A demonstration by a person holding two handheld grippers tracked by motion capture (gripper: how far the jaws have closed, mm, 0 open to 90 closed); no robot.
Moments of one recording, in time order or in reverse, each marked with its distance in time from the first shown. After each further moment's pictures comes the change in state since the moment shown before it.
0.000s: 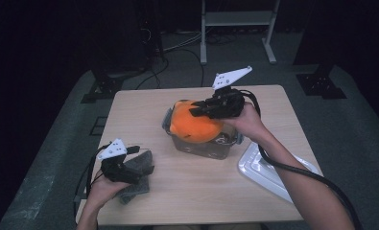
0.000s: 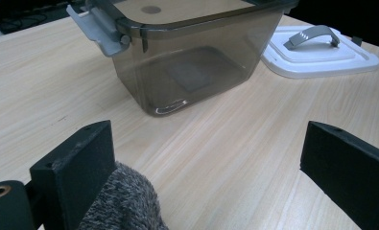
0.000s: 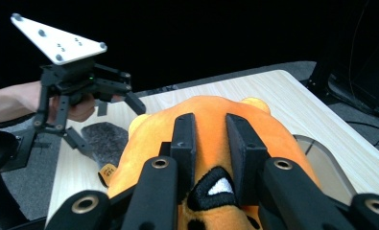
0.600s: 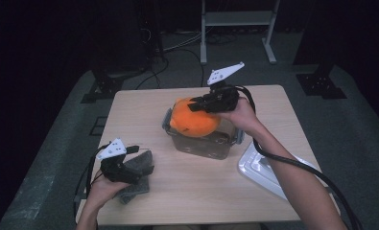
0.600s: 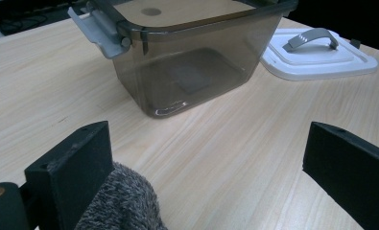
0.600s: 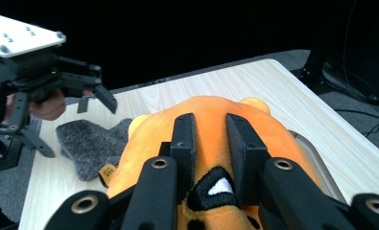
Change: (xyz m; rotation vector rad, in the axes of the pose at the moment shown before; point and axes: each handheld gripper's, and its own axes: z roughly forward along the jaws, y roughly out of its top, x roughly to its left) left arm 0.000 0.001 -0.003 -0.012 0.001 -0.007; right arm -0.028 -0.003 0.019 0.033 -0.022 0.026
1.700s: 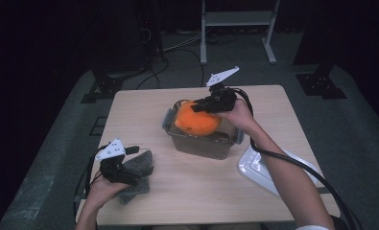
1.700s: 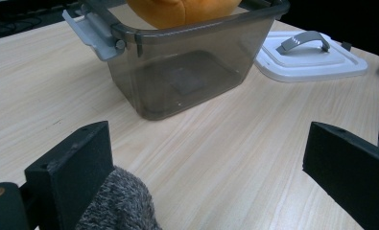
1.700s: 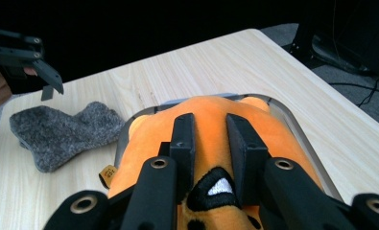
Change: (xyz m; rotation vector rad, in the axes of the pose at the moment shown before) left arm 0.000 -0.001 -0.002 -0.005 -0.021 -0.002; right arm -0.034 -0.026 0.026 0.063 -0.042 0.055
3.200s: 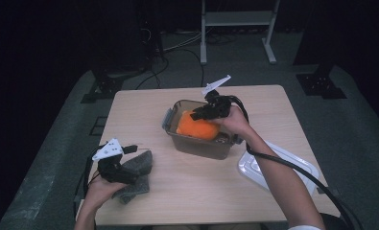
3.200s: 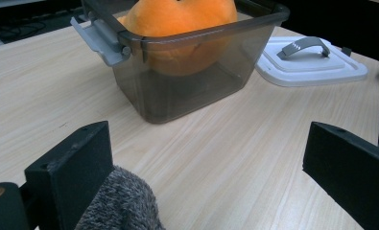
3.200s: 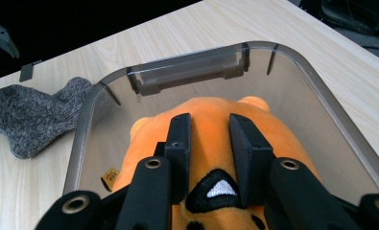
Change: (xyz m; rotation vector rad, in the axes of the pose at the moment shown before) left arm 0.001 0.001 -0.005 -0.021 0.007 0.000; right arm -0.015 -0.025 0.035 0.094 0.008 0.070
